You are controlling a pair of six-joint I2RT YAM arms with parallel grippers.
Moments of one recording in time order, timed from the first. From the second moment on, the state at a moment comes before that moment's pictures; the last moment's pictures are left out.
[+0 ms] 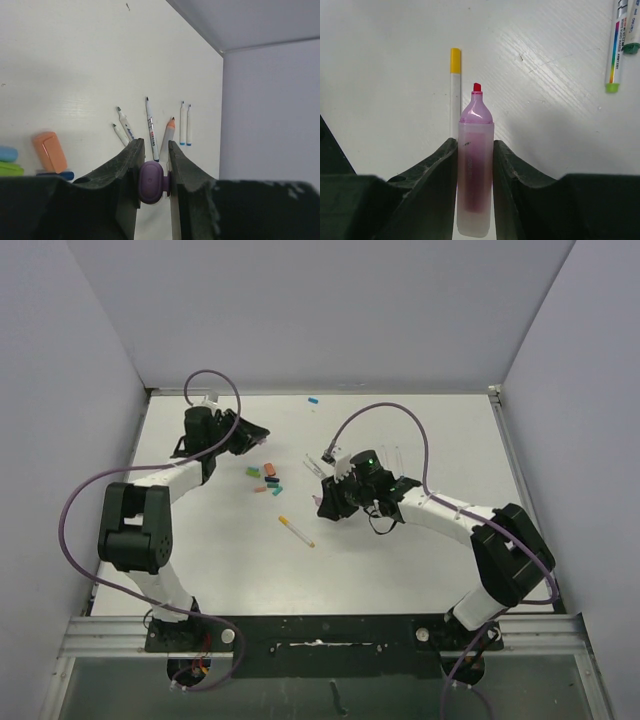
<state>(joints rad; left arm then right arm) -0.12 1.76 1.06 0.30 0.46 -0.98 0.66 1.58 0.95 -0.10 -0.37 0.16</state>
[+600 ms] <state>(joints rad) -0.12 1.70 0.82 0.23 0.42 -0.92 0.65 1.75 1.12 -0.16 -0.22 0.06</state>
